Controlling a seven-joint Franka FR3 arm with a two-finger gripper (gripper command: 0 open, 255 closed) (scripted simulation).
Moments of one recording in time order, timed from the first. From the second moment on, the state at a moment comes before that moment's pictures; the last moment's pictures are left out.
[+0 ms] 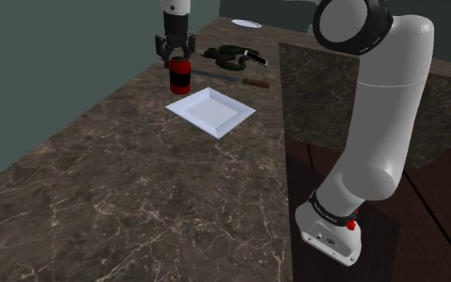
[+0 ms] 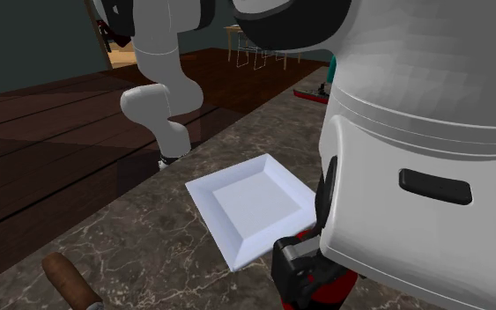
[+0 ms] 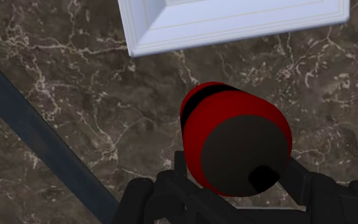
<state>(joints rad) 0.08 0.38 0.05 -1.35 -0.01 1.73 0.21</state>
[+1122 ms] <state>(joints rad) 0.09 0.41 0.05 -1.16 -0.01 1.57 0.21</state>
